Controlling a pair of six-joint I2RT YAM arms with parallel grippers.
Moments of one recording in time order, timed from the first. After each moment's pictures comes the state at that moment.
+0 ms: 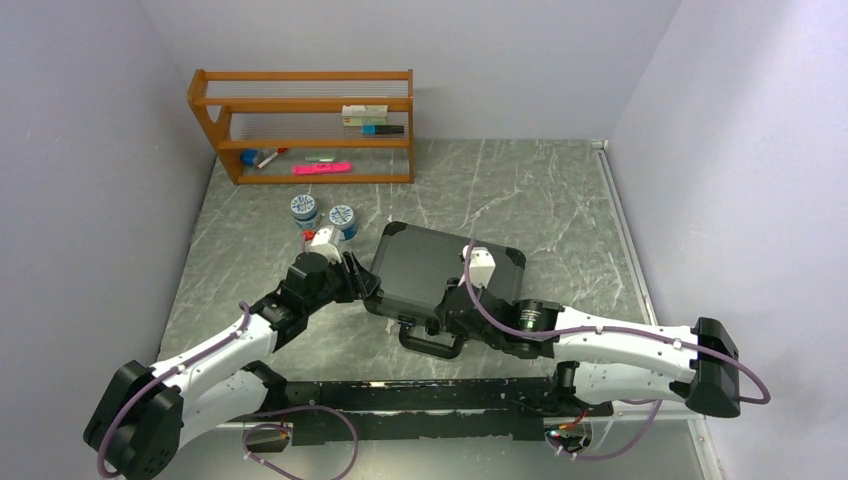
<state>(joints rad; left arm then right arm) -0.57 0.99 0.38 0.11 0.04 -0.69 1.23 1.06 0.74 -0.46 0.53 0.96</state>
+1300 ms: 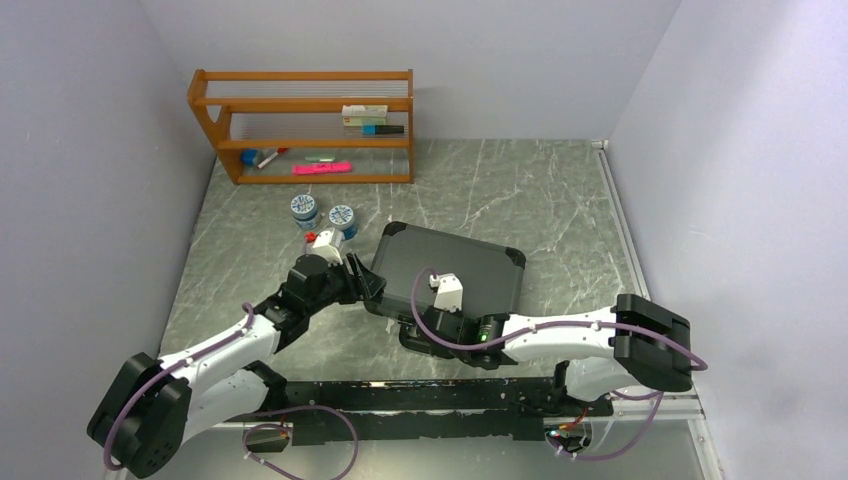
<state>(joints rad) -0.57 1.03 0.34 0.21 0.10 -0.72 1.27 1.37 0.63 -0.21 0.46 0.90</state>
